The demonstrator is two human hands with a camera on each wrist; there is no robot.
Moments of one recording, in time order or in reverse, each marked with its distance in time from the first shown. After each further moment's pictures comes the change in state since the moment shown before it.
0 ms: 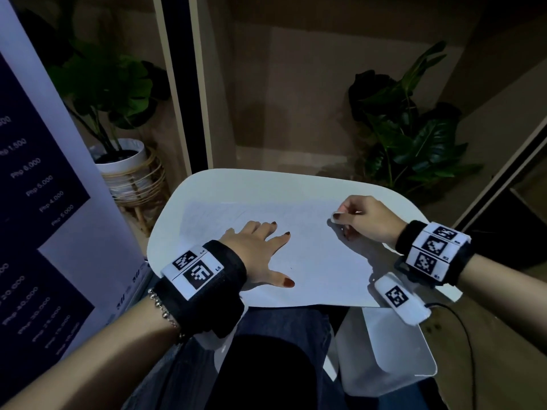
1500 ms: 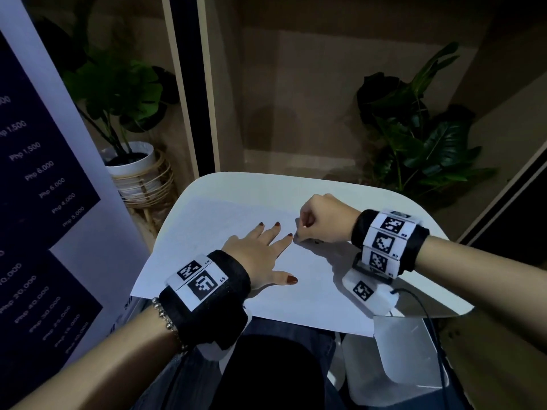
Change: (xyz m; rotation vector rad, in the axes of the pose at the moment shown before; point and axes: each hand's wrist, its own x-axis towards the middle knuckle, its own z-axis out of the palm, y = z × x) left_hand 0.006 0.000 0.005 0.017 -0.004 -0.043; right_hand 0.001 -0.087 0.034 -0.478 -0.264 -0.208
